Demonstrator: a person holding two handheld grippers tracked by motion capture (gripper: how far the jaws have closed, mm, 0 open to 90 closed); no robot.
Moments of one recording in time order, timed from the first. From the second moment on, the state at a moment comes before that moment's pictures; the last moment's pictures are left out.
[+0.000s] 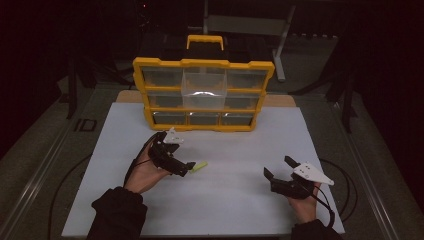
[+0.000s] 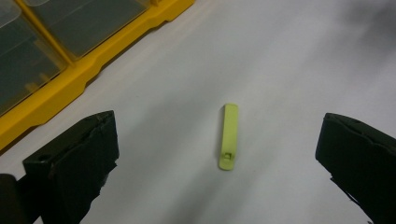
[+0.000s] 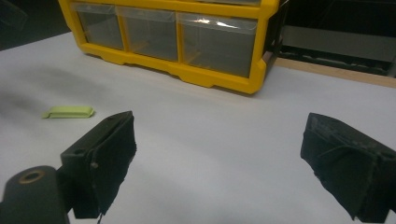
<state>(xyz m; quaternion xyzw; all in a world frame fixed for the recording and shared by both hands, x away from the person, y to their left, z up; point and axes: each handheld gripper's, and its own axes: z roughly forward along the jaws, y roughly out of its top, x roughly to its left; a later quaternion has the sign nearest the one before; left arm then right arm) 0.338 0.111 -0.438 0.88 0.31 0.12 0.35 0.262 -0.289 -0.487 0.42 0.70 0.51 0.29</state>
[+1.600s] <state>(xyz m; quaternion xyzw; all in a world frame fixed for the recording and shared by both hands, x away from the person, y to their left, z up) 0.378 0.043 -0.477 0.95 0.27 0.04 0.17 0.262 -0.293 -0.487 0.42 0.70 0.51 0.29</state>
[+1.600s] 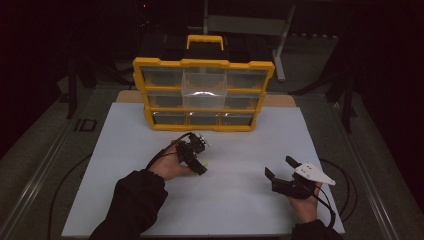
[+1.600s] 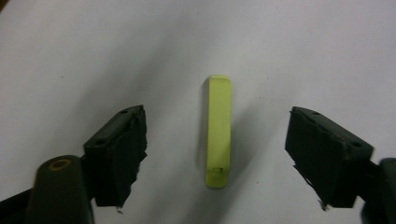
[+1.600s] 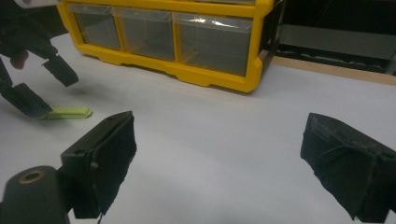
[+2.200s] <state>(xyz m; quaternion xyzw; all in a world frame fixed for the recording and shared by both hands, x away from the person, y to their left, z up) 0.380 0.031 -0.487 0.96 0.26 0.02 0.12 0.261 -0.294 -0.487 0.42 0.69 0.50 0.29</state>
